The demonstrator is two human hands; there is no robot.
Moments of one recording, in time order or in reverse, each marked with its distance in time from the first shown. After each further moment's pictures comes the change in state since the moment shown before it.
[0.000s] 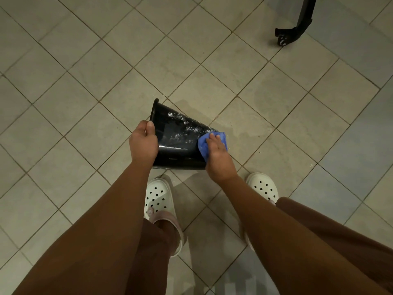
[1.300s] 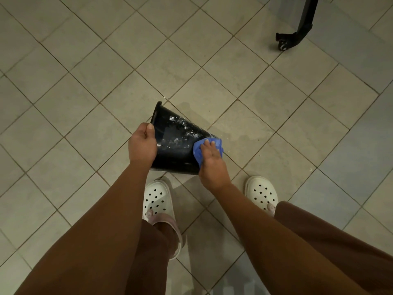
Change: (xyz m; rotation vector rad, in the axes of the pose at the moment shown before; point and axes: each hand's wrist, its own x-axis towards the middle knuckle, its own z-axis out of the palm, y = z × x) left_hand 0.004 -0.005 -0.004 0.031 -0.021 0.020; right_hand -0.009 -0.016 0.006 -0.028 -0.026 -0.007
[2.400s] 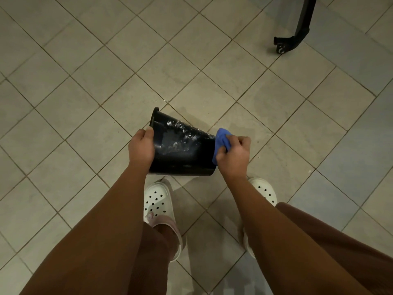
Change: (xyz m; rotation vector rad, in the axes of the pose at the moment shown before) left_hand 0.000 0.007 -0.007 -0.204 -0.075 -0.216; right_hand 0.015 0.004 -0.042 0.117 0.466 0.241
